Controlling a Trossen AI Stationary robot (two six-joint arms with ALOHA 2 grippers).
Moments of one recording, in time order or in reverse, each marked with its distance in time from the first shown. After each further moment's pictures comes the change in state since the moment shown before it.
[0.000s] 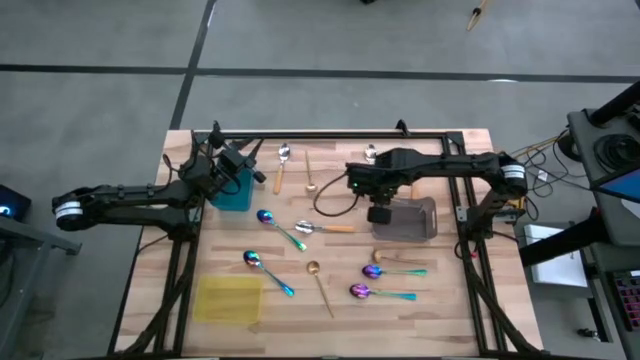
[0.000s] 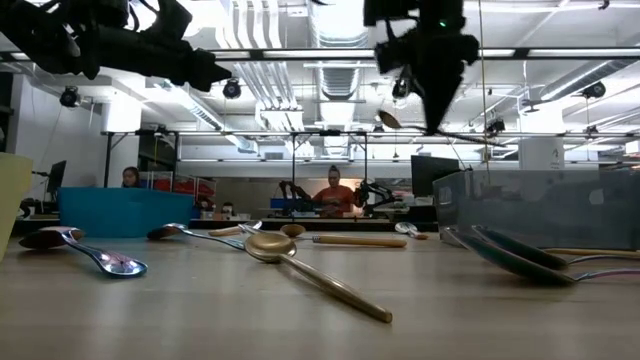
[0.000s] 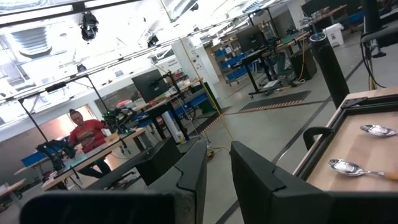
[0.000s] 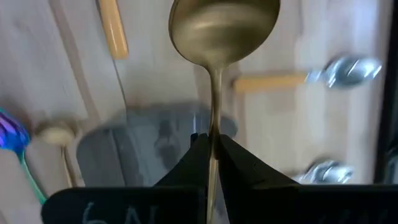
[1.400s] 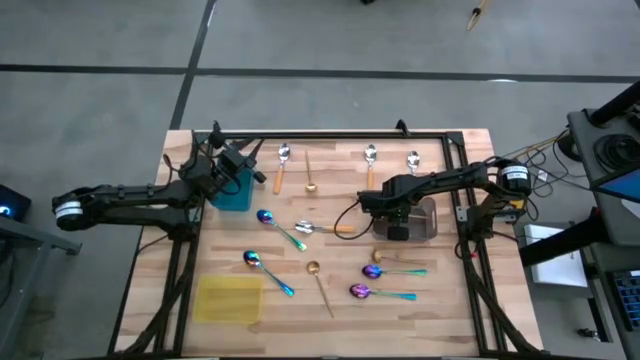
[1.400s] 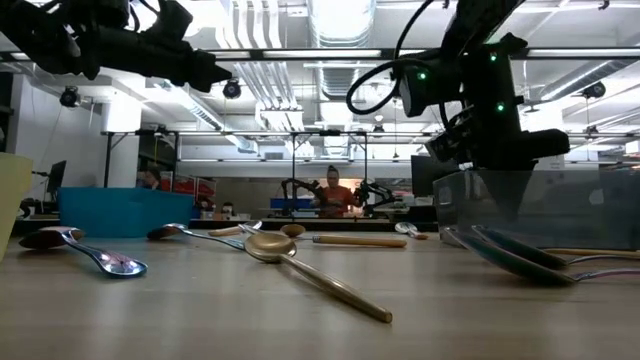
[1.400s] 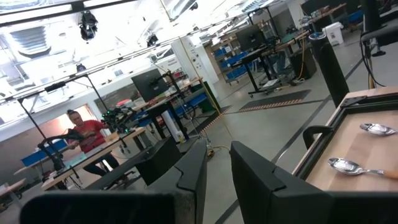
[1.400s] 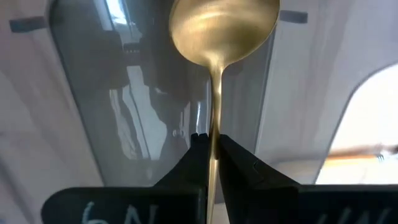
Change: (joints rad) left arm 0.000 0.003 0.000 -0.001 0.000 0.000; right arm 0.028 -0.015 -0.470 0.239 -0.015 -0.036
